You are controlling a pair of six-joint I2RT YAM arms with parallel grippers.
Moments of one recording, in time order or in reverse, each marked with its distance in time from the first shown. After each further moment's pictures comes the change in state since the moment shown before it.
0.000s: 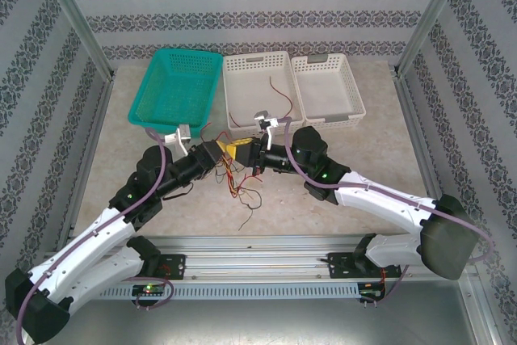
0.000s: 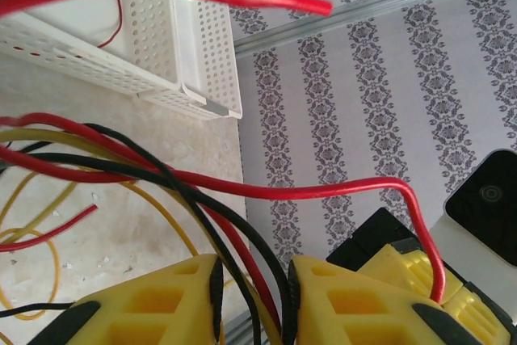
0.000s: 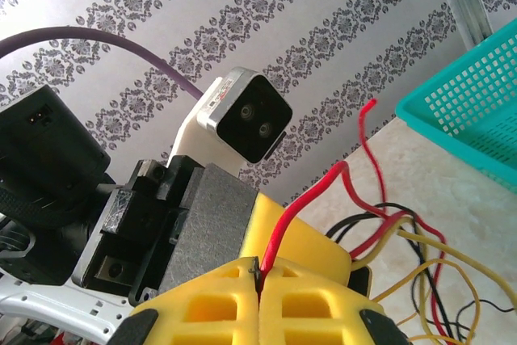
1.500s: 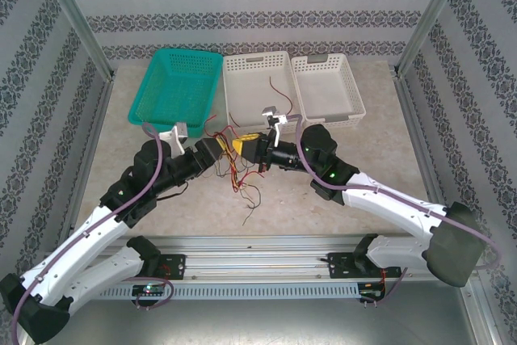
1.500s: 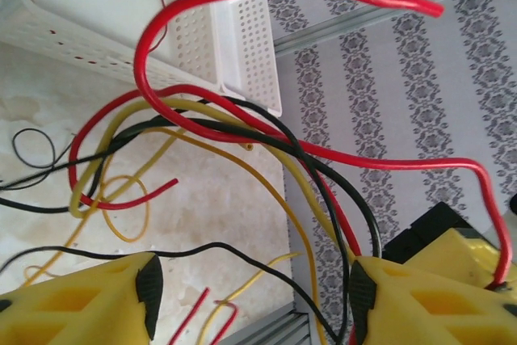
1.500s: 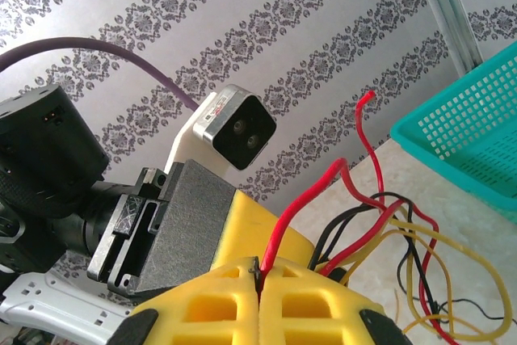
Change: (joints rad) left arm 0.000 -0.001 0.121 -0.234 -0.045 0.068; right arm -0.028 -0.056 0.003 -0.023 -0.007 -0.010
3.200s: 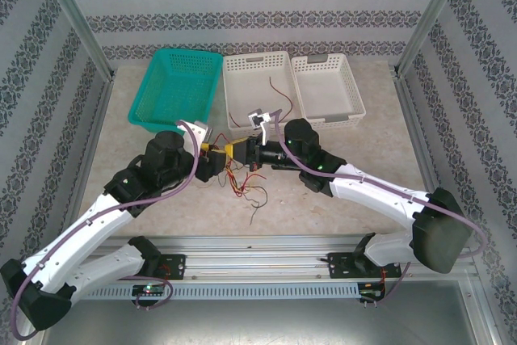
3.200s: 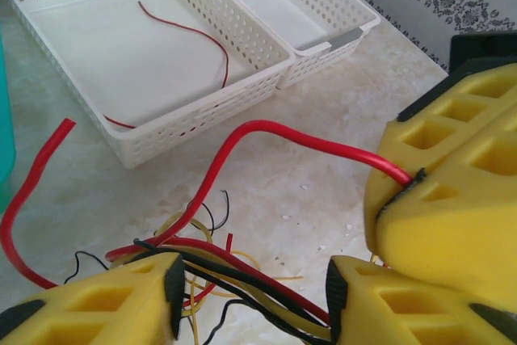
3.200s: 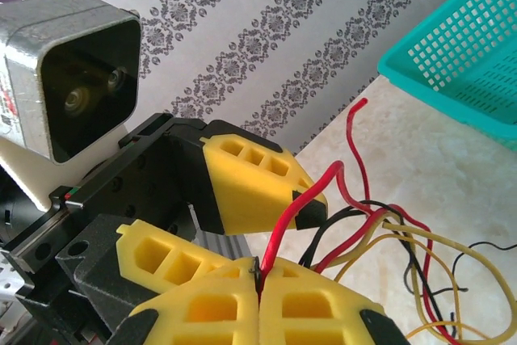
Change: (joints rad) left arm -0.039 0.114 0.144 -0.224 -0.113 0.885; right arm 0.002 0.119 0.075 -0.118 -0.042 0.024
